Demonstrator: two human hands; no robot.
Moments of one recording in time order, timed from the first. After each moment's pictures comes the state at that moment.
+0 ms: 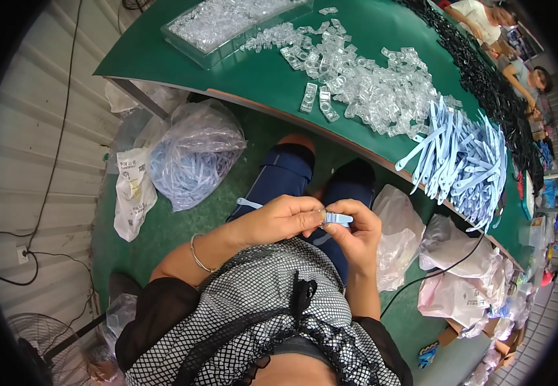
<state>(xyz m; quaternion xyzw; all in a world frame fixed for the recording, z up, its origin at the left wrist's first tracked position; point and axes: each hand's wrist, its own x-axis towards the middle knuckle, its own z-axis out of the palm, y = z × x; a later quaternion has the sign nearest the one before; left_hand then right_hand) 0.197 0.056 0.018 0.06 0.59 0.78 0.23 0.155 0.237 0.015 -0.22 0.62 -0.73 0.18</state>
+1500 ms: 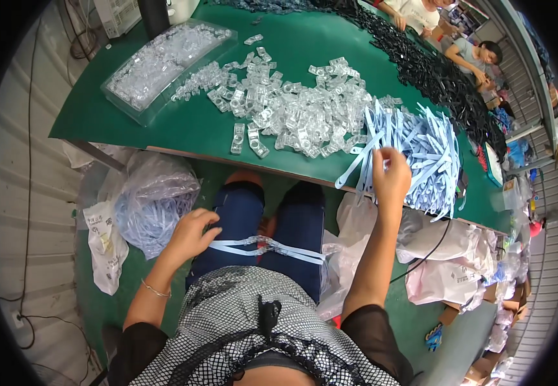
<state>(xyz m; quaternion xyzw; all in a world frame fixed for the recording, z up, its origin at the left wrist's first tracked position) 0.189 -0.010 -0.053 0.04 0.93 0.37 0.00 -0.006 0.325 0.040 -0.10 0.92 -0.22 -0.30</state>
